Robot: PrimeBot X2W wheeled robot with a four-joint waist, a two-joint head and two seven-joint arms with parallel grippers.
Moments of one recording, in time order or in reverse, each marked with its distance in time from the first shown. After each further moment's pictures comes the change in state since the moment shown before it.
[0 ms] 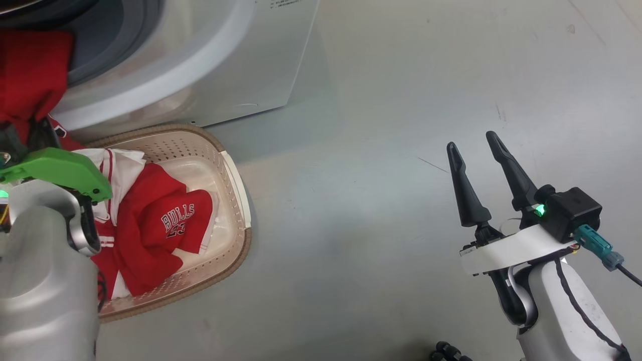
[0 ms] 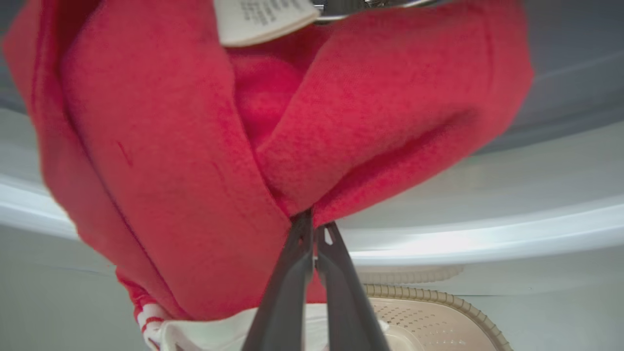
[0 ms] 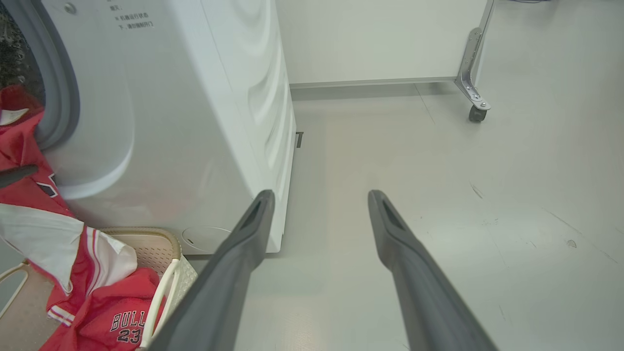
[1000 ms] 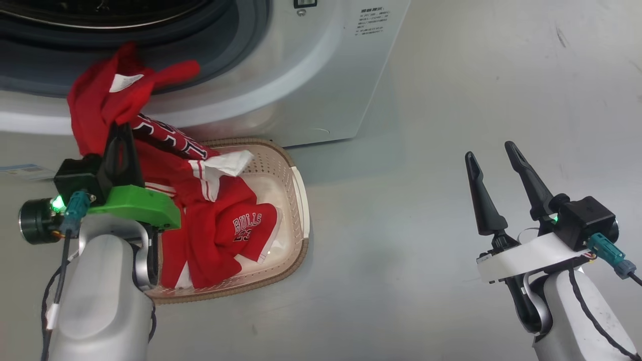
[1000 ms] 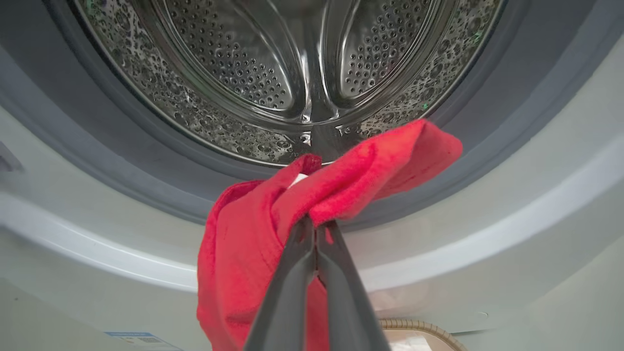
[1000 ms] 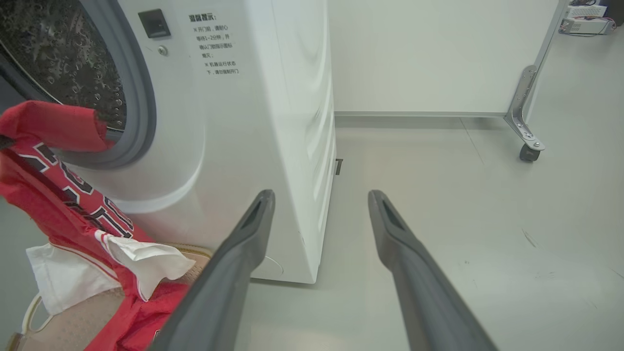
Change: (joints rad) left arm 0.188 -0.081 -0.160 -0.287 0.037 -0.027 -0.115; right arm 0.032 -0.036 -0.036 0.008 -0.018 -0.002 0.000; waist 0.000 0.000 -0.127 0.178
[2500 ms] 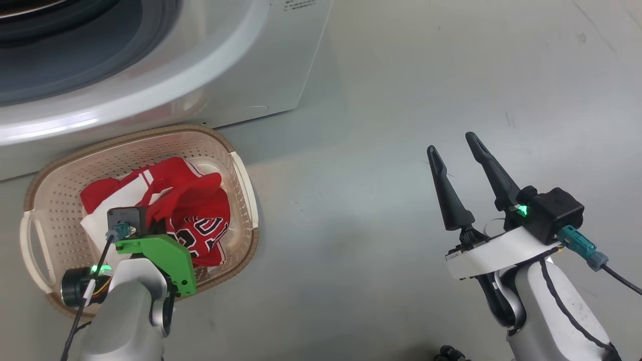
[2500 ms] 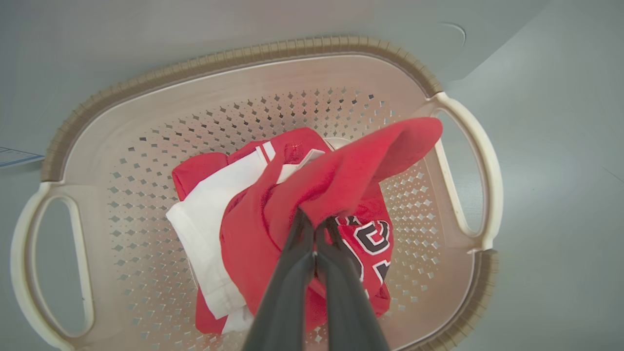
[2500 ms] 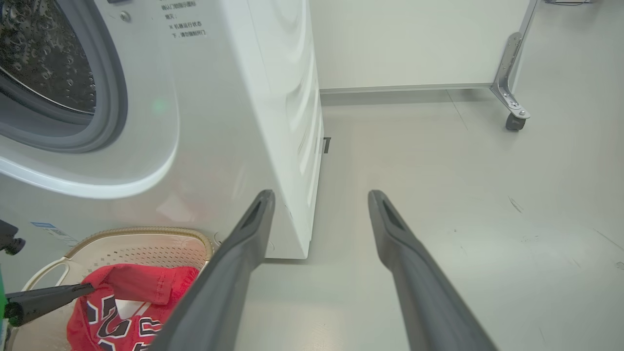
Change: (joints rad) left arm 0.027 0.013 -0.134 0.319 -0.104 -0.002 0.222; right arm -0.041 0.038 0.087 -0.018 0.015 0.010 0.000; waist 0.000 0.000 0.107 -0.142
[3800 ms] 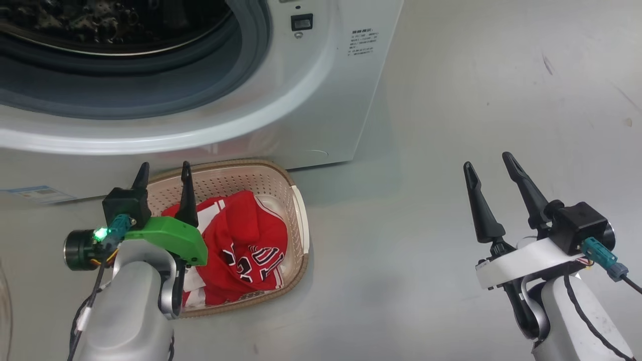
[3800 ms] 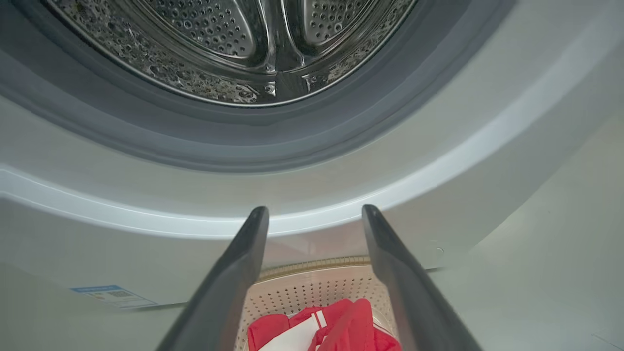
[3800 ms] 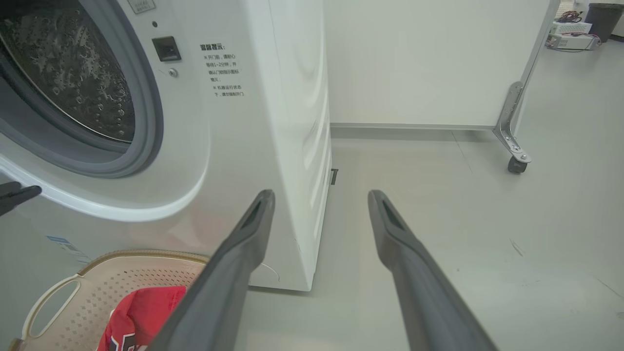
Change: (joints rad) left arm -0.005 -0.012 -0.010 -0.145 0.010 -0.015 -0.222; right arm 0.048 -0.036 -0.087 0.058 -0.023 -0.009 0.000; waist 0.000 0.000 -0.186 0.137
